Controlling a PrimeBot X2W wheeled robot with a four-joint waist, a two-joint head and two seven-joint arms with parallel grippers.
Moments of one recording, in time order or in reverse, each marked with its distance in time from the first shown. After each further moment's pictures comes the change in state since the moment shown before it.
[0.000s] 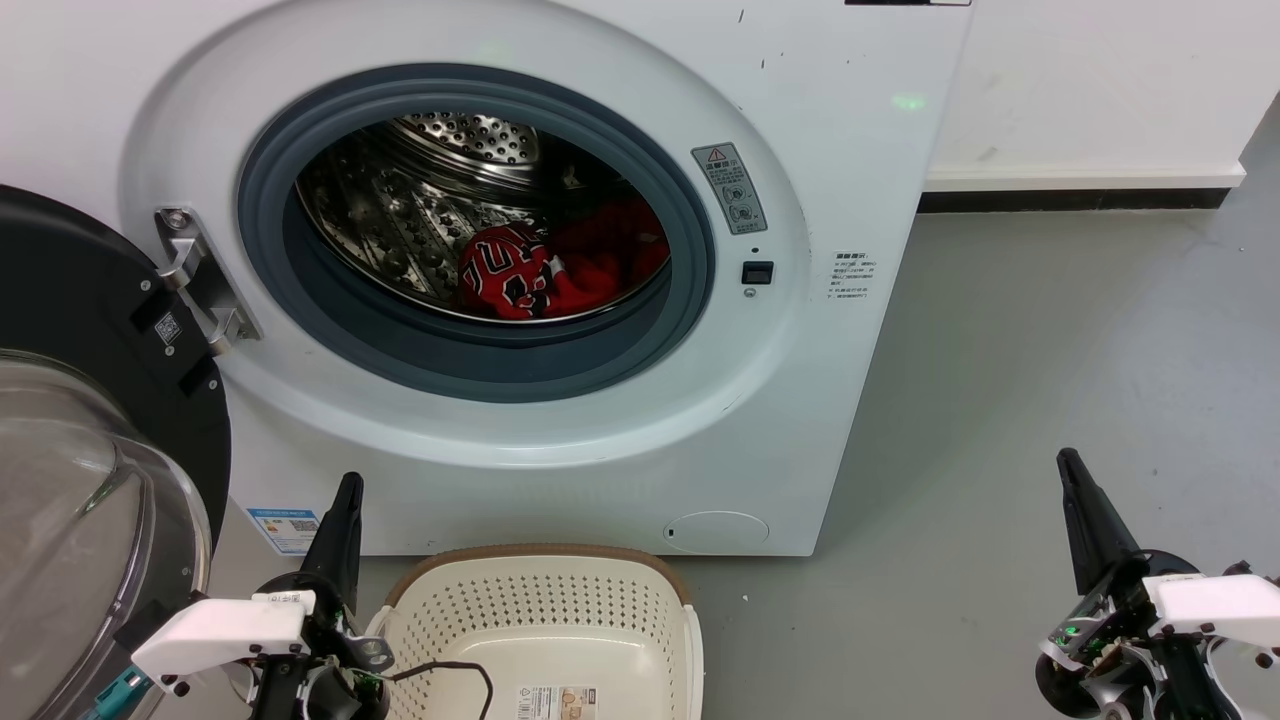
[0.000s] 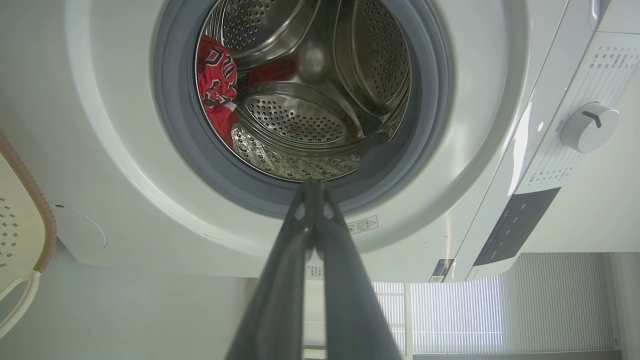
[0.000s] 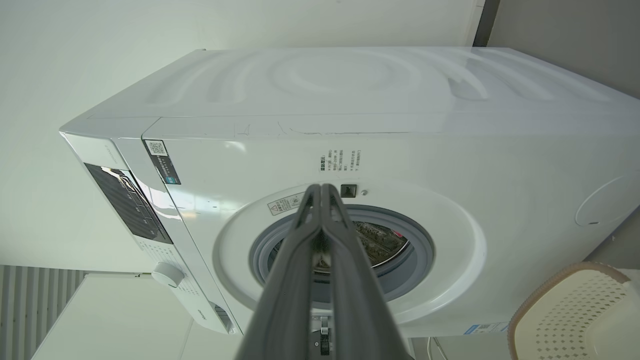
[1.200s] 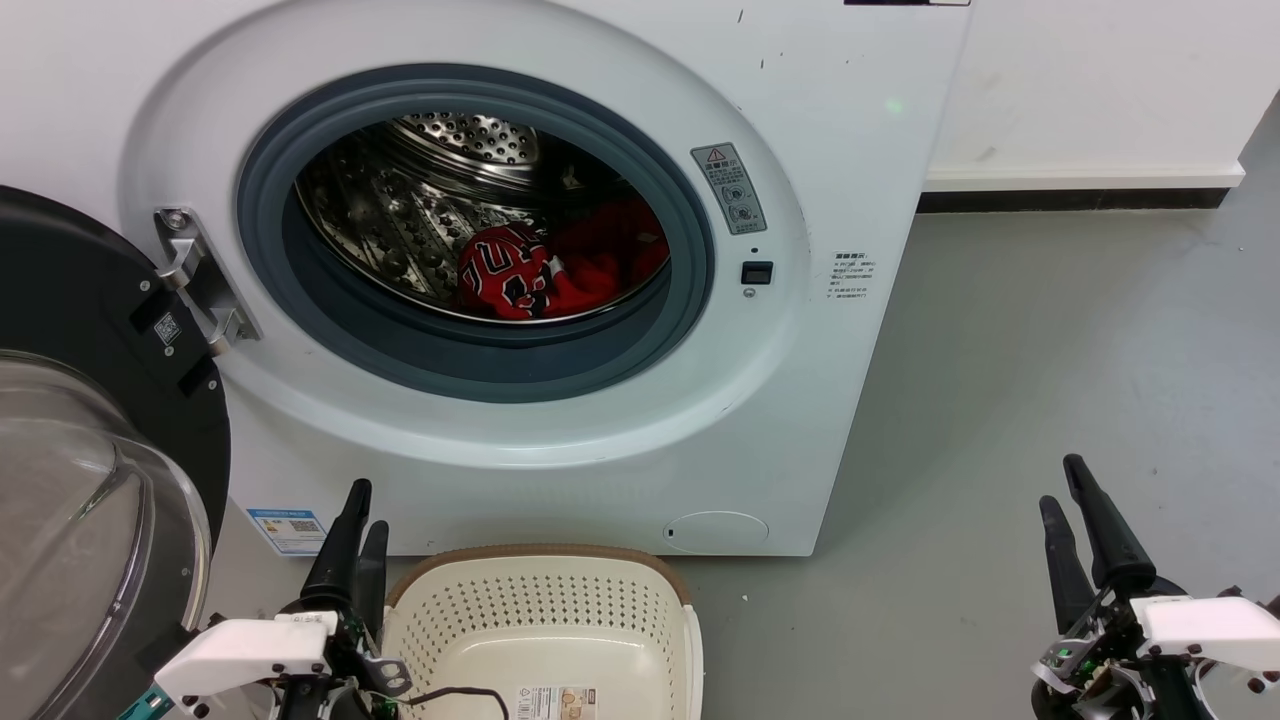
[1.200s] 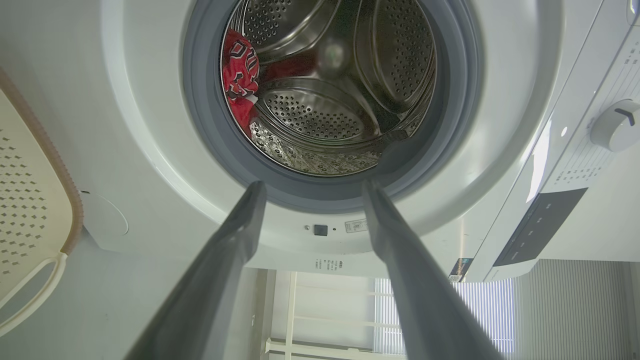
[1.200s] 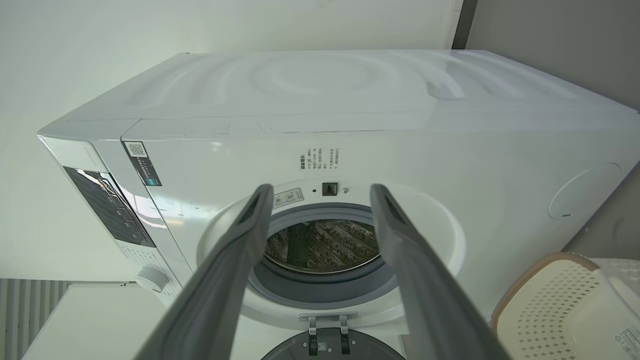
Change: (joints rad) left arm 0.027 -0.003 -0.031 0.023 0.000 0.000 -0.026; right arm 0.031 0.001 0.017 0.012 -0.007 0.000 -0.027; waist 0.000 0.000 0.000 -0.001
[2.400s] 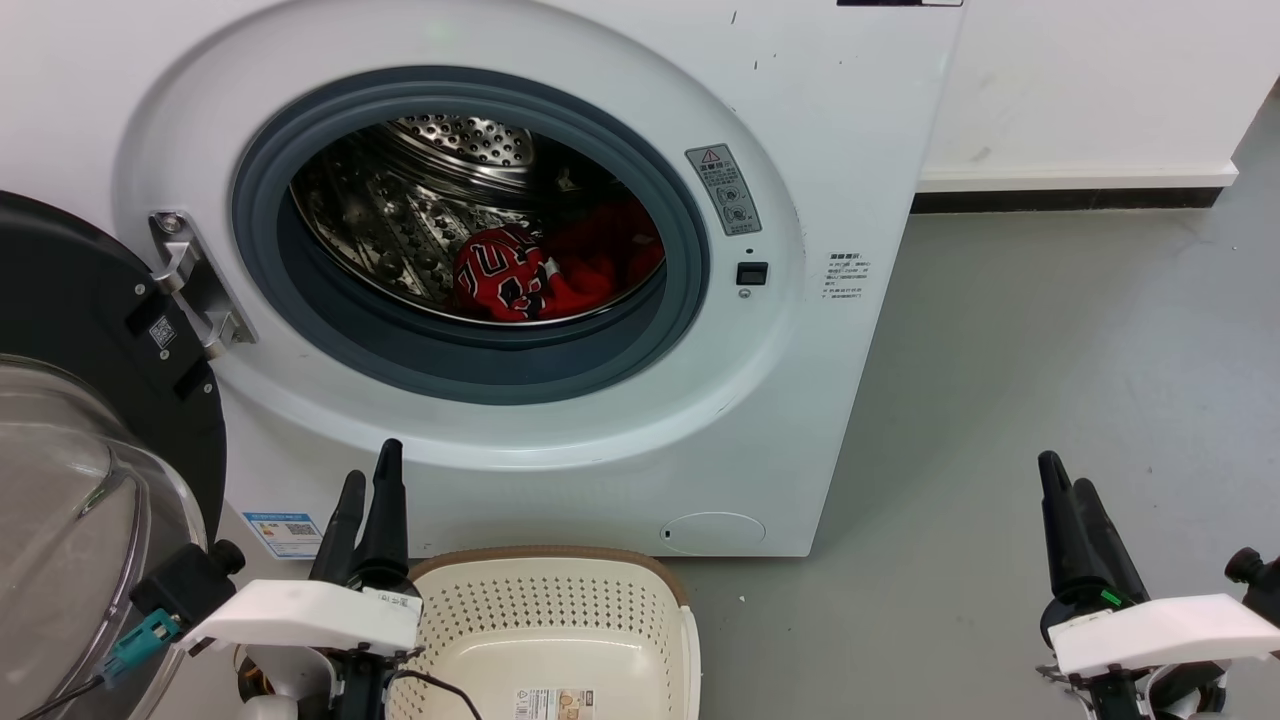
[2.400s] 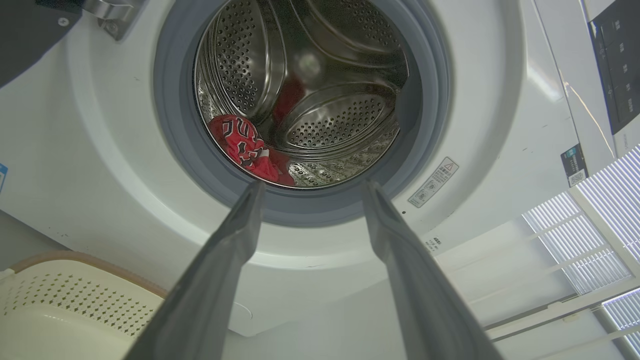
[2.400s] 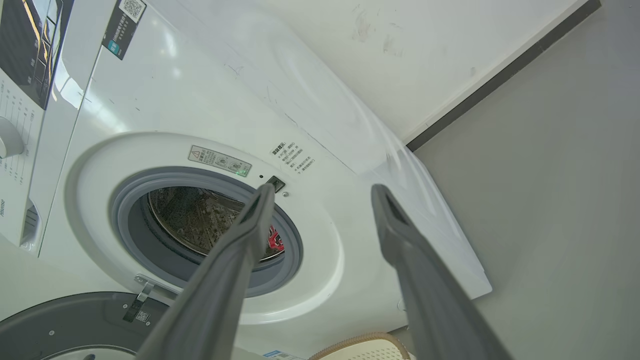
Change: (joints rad) left arm -0.011 0.001 -0.062 -0.098 0.696 0.016 -0.154; right arm 0.057 0.001 0.048 -0.137 -0.741 0.000 -0.153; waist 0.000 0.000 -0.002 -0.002
